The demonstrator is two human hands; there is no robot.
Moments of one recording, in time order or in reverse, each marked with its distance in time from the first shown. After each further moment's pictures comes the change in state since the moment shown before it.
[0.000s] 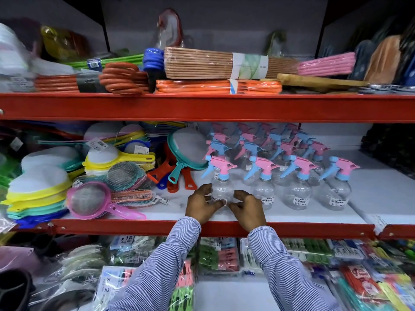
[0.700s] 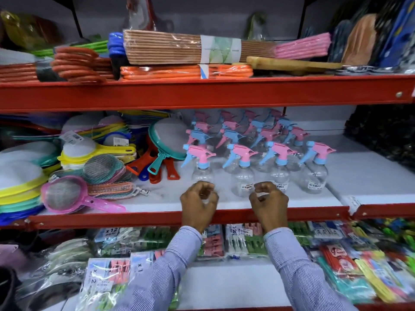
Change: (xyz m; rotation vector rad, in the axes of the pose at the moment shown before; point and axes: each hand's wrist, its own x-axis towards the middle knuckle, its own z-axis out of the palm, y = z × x) left_hand -0.043 0.019 0.047 0.046 0.282 0.251; right_hand -0.029 0.042 -0.077 -0.015 0.356 0.026
